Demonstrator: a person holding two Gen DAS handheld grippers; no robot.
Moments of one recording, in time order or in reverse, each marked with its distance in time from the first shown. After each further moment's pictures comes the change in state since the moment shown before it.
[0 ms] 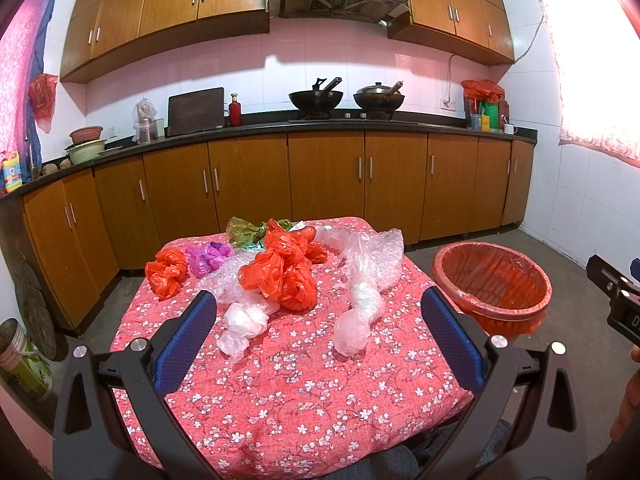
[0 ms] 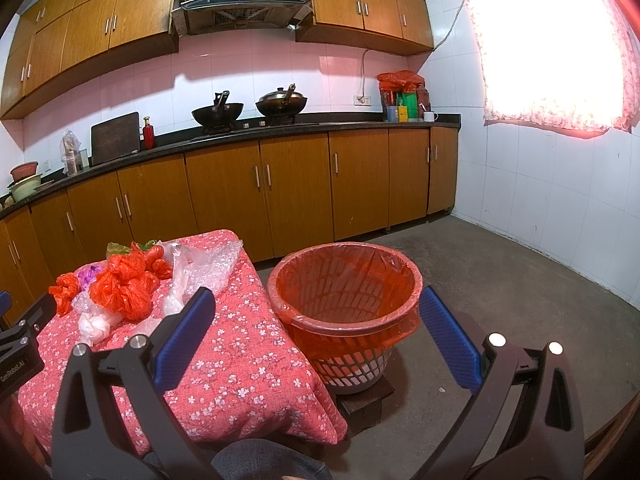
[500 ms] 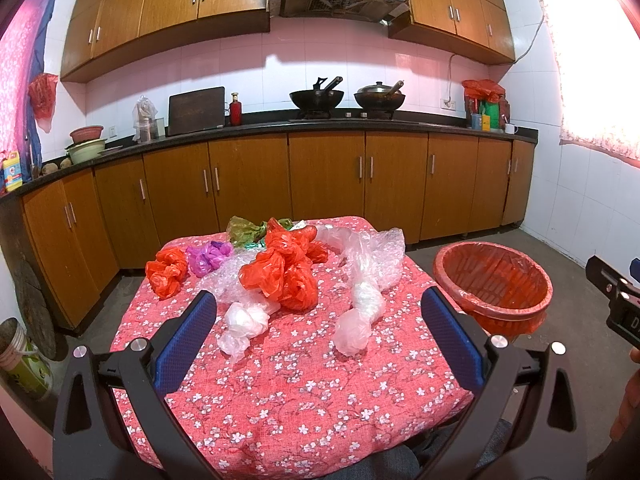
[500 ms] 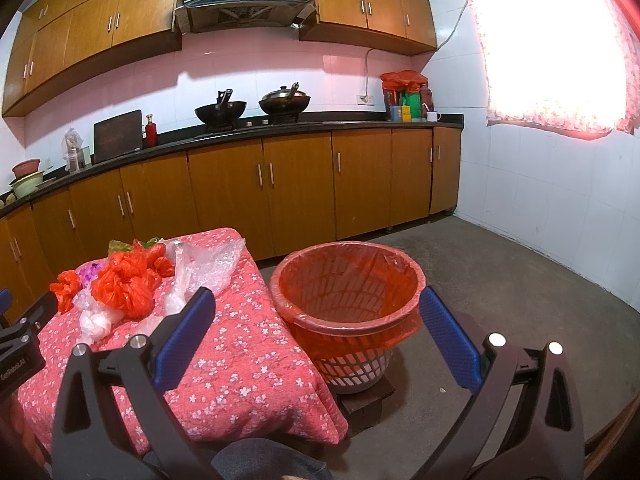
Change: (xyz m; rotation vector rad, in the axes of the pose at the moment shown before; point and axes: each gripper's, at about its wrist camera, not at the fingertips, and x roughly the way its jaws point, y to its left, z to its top) left arm 0.000 0.000 0.000 0.000 0.002 0.005; right arm 0.002 0.002 -0.001 -0.002 0.004 0.007
